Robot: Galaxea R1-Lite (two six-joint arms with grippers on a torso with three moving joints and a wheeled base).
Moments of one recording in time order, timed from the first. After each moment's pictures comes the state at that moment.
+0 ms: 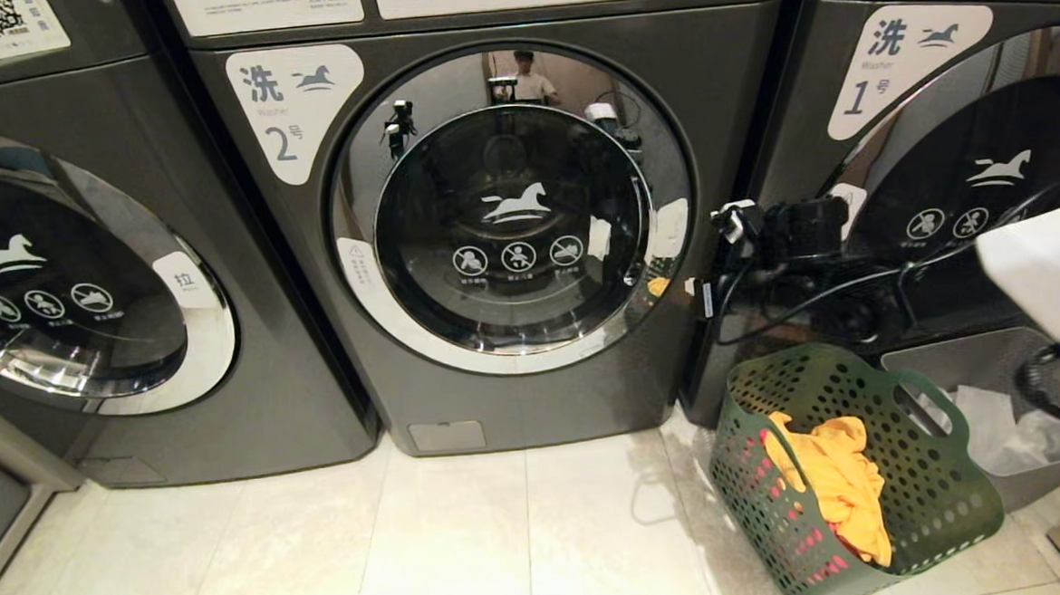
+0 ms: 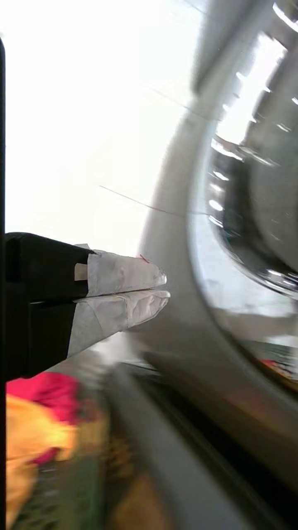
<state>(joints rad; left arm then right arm) -0.54 0.32 -0.81 0.42 0.65 0.27 0.20 2.15 -1.46 -0.41 0.13 -0.03</state>
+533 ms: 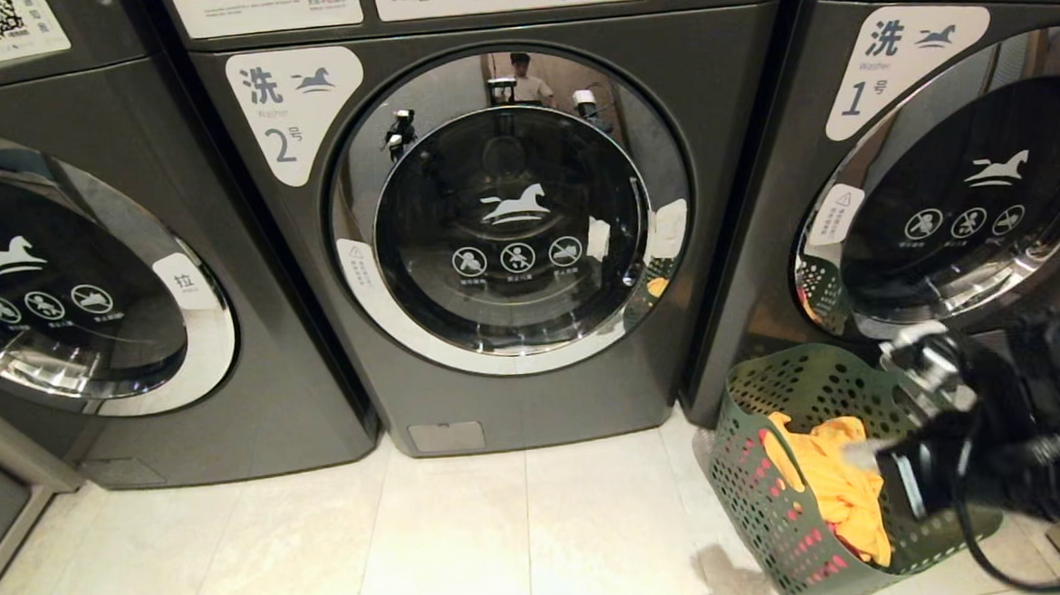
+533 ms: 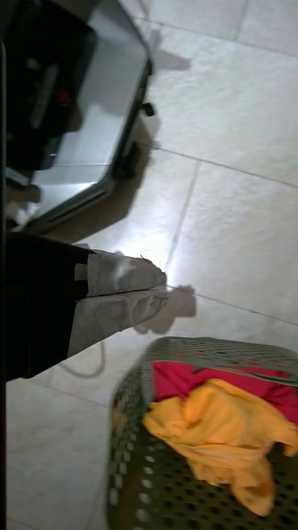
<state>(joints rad) -0.54 0.29 -0.66 0.40 0.61 0.27 0.23 1.40 -0.53 -0.23 0.06 -0.05</state>
